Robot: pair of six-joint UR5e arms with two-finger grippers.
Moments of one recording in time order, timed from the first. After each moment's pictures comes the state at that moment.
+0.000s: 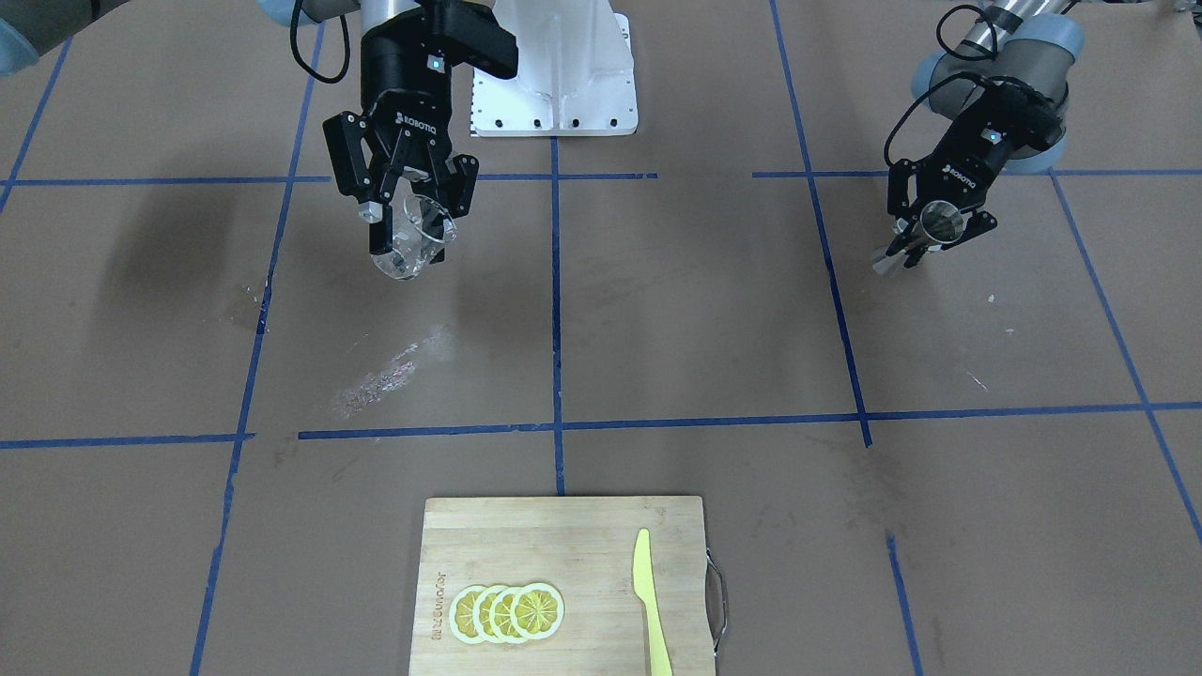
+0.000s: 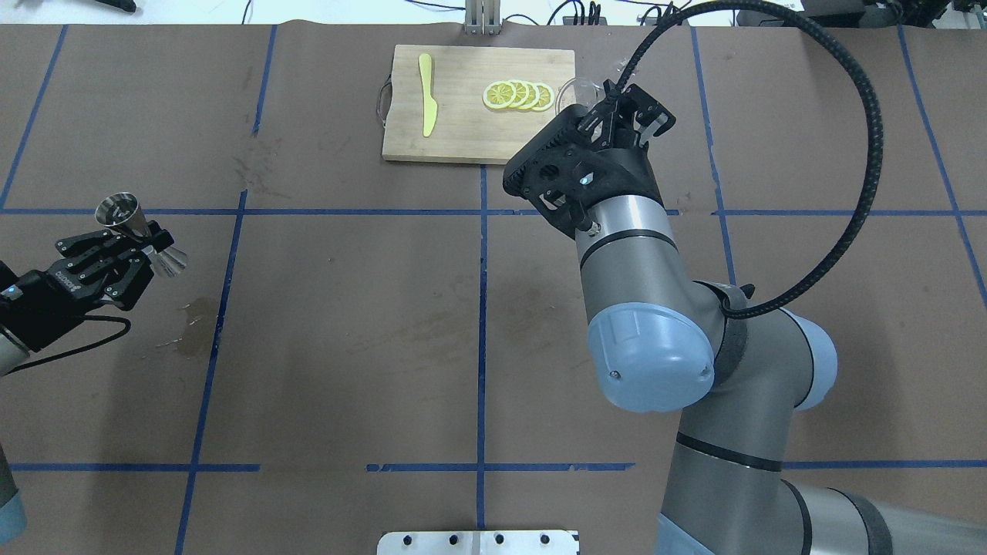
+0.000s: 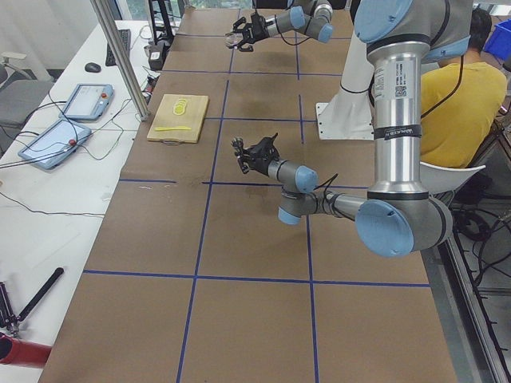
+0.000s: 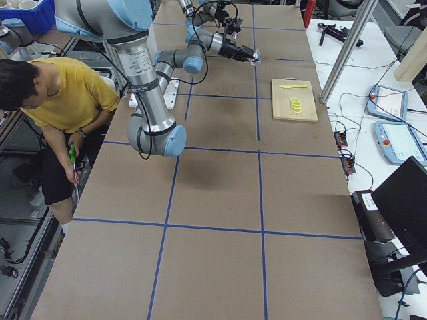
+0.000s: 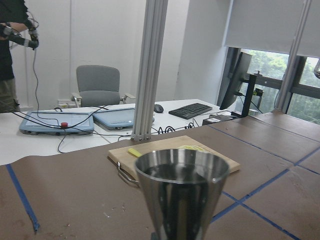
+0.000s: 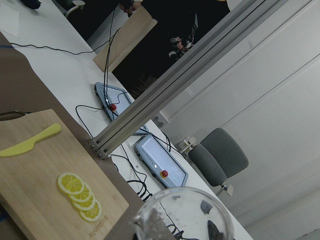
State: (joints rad) left arm -0.48 -1.47 -1.58 -3.48 -1.14 -0.66; right arm 0.37 -1.04 2.01 -1.39 0.65 0.27
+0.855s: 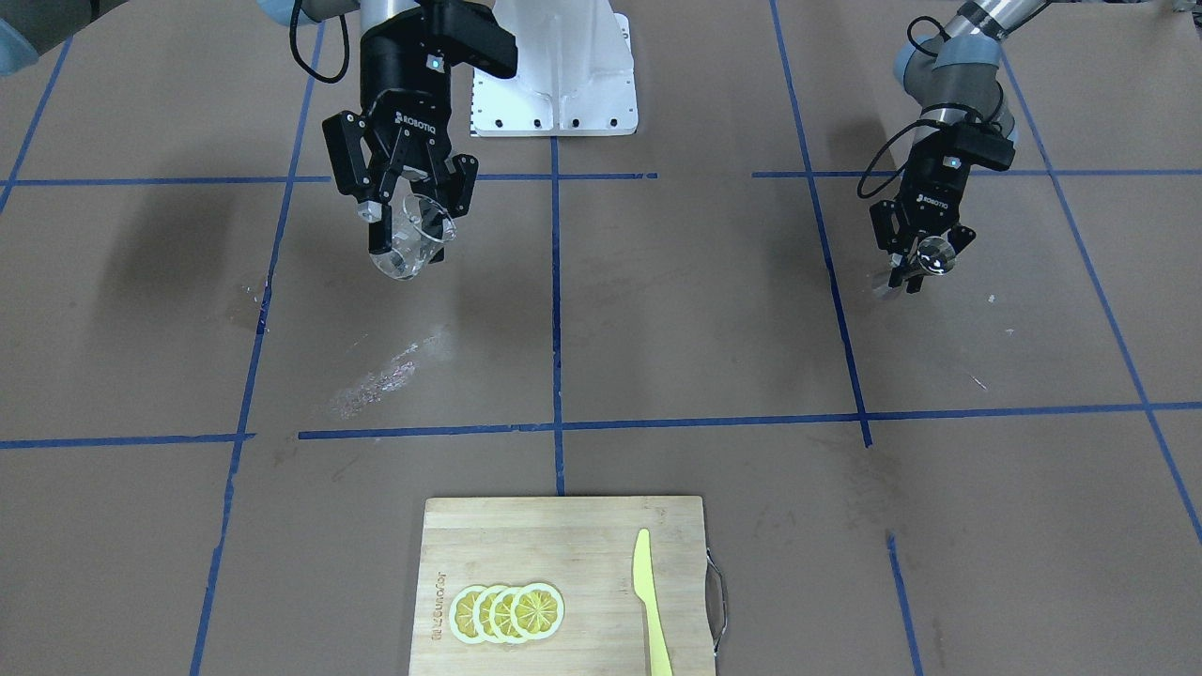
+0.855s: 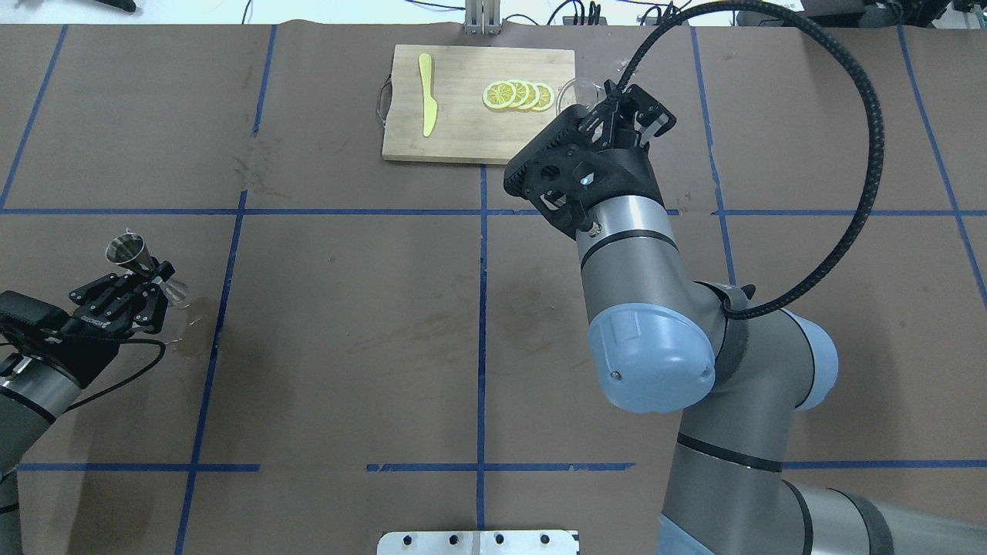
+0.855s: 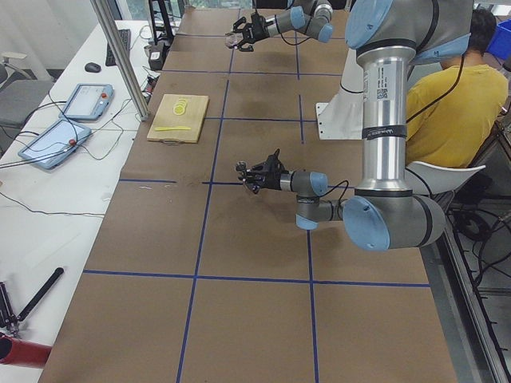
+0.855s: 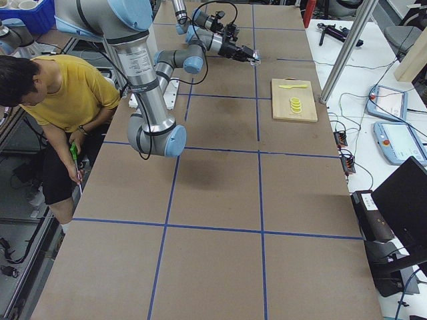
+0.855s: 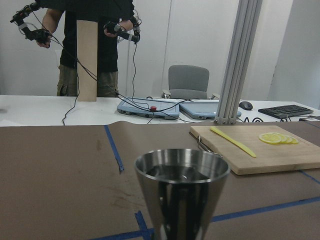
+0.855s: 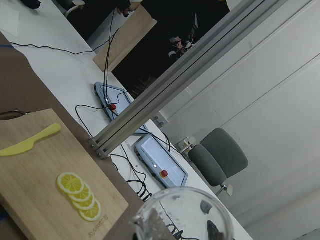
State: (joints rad) left arm -0.30 -1.48 -1.48 -3.33 -0.77 -0.83; right arm 0.37 -1.04 2.01 -1.39 0.65 0.27
